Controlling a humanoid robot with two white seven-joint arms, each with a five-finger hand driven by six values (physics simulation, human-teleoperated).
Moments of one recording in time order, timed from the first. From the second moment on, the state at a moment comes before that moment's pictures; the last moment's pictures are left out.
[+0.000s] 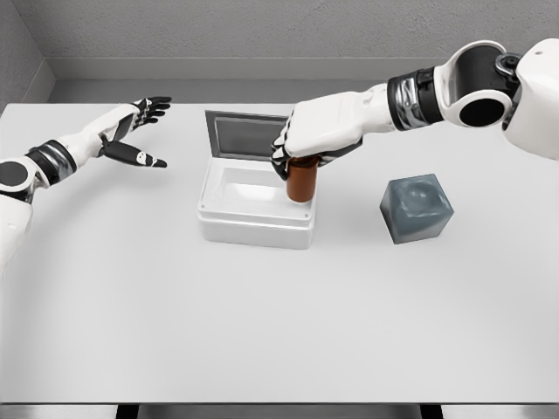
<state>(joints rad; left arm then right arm) -0.85 0.40 -0.49 -0.49 0.21 -0.44 -0.61 -1.42 -0.62 1.45 -1.39 0.21 -0.61 0.43</state>
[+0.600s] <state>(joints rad) -0.85 0.40 -0.49 -0.49 0.21 -0.44 -0.61 -1.43 -0.74 1.30 -1.64 0.19 -0.61 0.43</state>
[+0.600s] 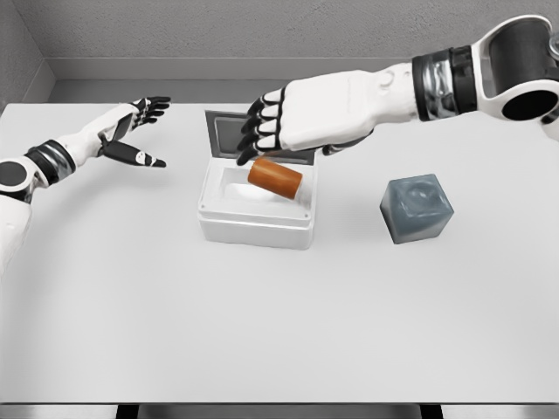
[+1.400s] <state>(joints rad) -0.87 0.38 -0.51 -0.59 0.22 -0.43 -0.61 -1.39 -1.11 1.37 -1.68 0.12 -0.61 0.25</state>
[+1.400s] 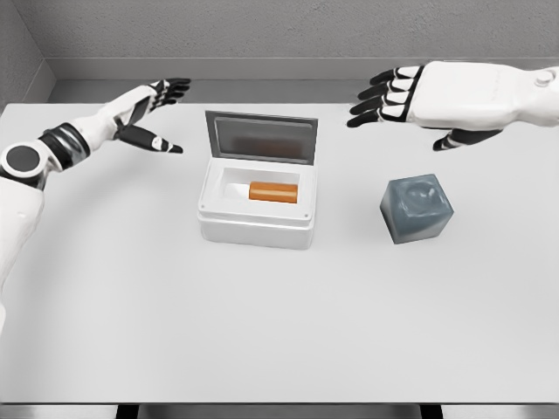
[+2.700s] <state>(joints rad) -0.80 0.58 -0.75 -0.99 0.50 -0.38 -0.61 -1.36 -1.14 1.32 -1.67 0.08 -0.61 0.25</state>
